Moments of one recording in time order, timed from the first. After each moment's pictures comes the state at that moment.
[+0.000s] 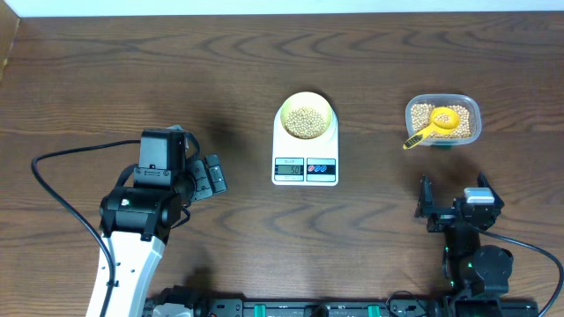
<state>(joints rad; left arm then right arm) -0.12 1.05 0.95 -0.97 -0.05 -0.38 0.01 0.01 0.01 -0.07 0.02 -0.06</state>
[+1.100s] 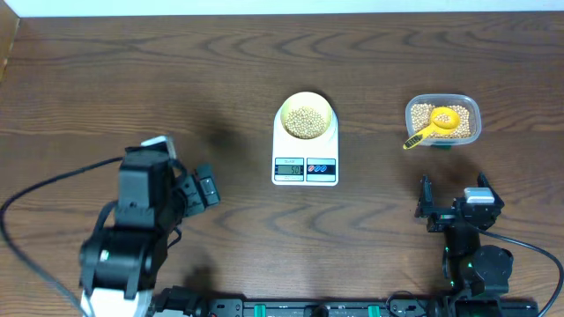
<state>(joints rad) -0.12 0.82 0.95 -1.01 -0.05 -0.38 0.01 0.01 0.01 -0.07 0.02 -0.06</state>
